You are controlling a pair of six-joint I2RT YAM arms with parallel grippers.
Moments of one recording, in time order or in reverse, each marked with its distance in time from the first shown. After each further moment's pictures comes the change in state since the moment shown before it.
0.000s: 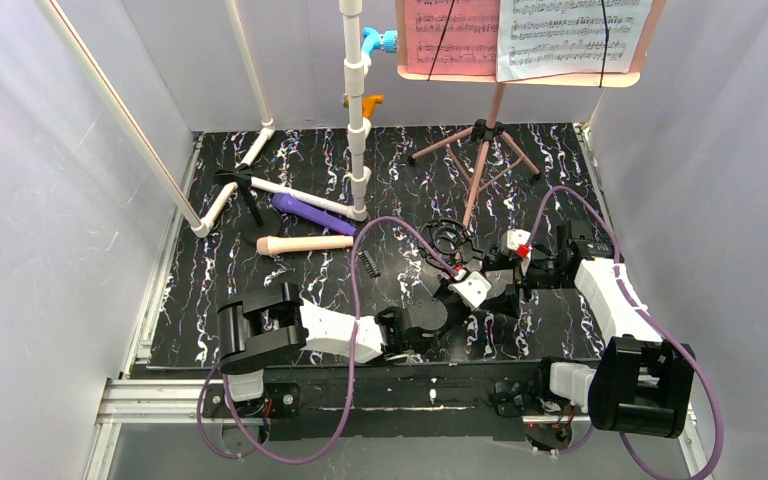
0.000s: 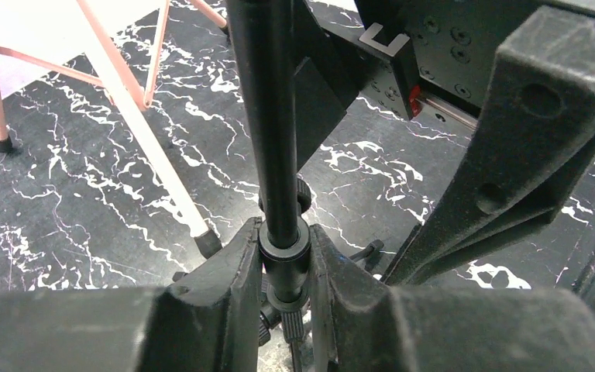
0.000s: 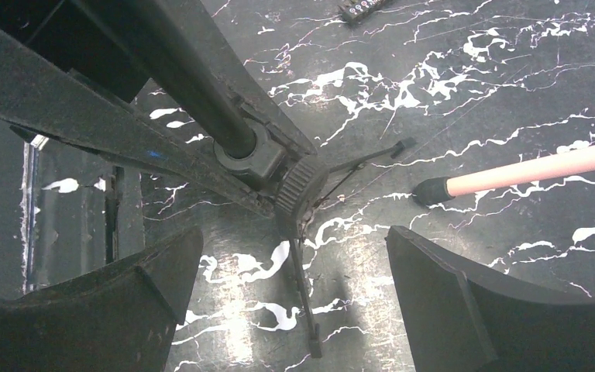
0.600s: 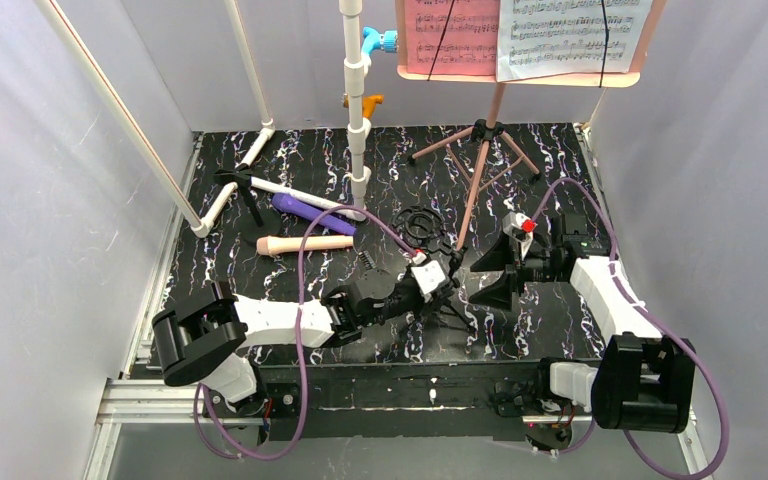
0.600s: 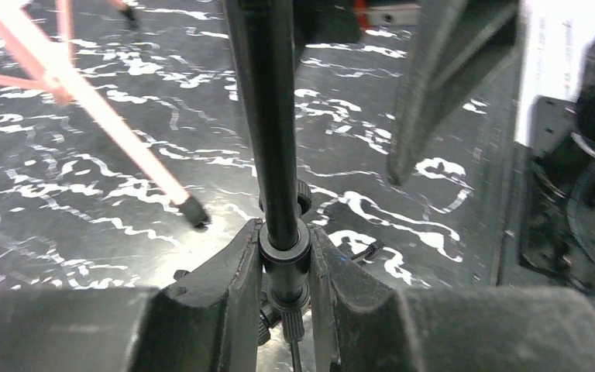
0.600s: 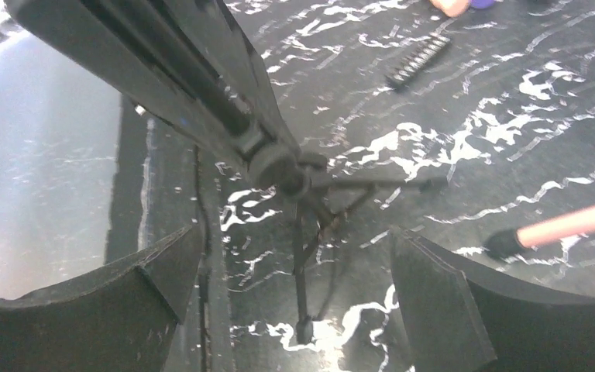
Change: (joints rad) left arm 0.209 -0.299 -0.246 -0.111 0.540 -0.027; right arm 0.039 0.031 0.019 0.061 -0.150 0.327
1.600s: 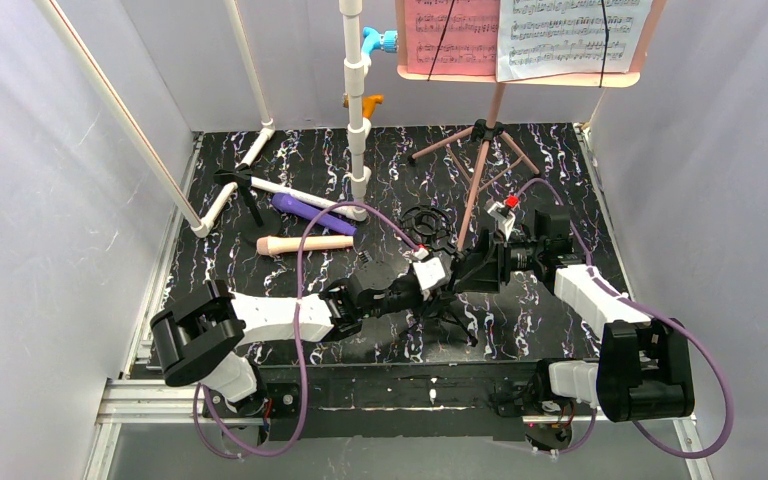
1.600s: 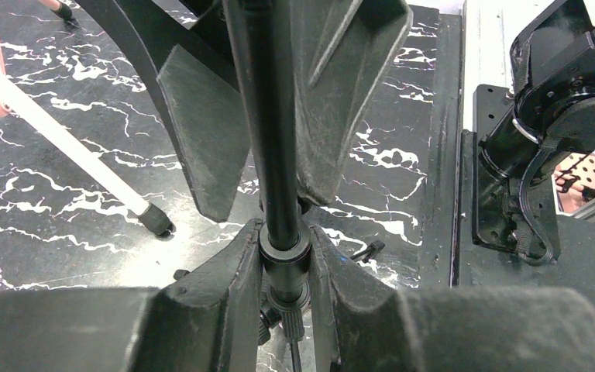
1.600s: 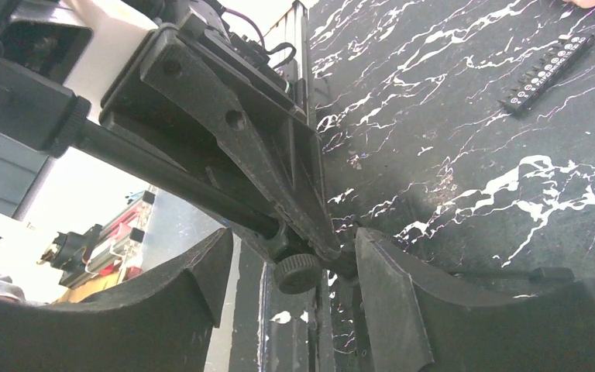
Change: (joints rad) left arm 0.043 0.000 0.034 -0.074 0.222 -0.031; right arm 0.148 0.036 -0.149 0.874 -0.177 1.097
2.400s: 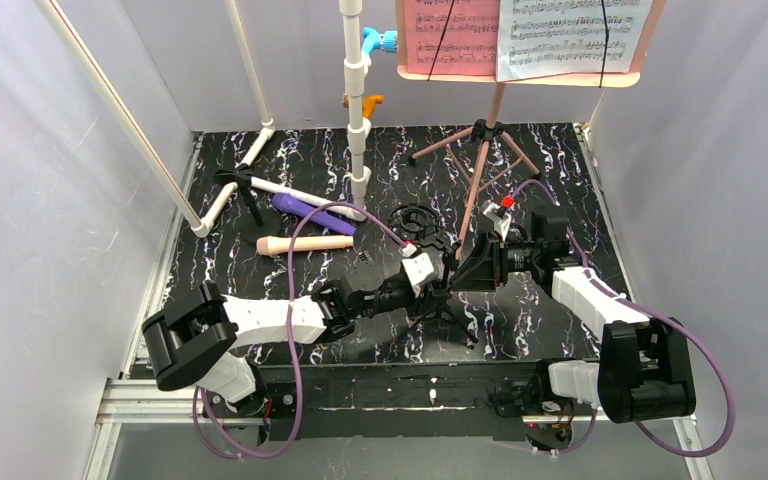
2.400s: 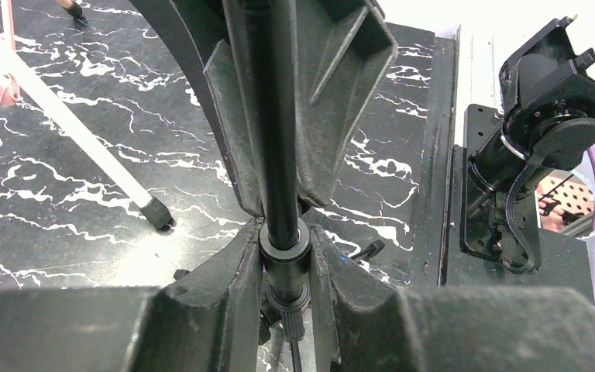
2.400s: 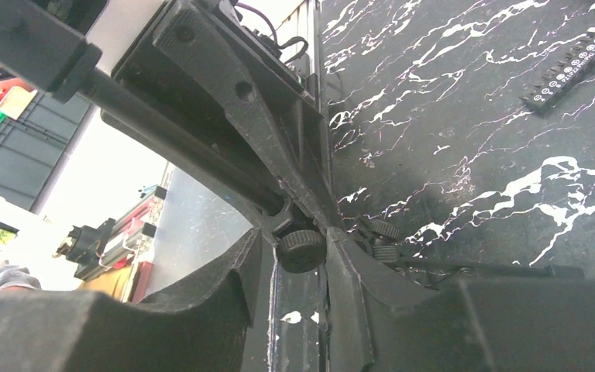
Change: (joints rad) left arm 0.021 -0.044 -0.050 0.047 -0.010 -0.056; right arm 0.029 -0.002 -0.026 0.098 -0.005 0.098
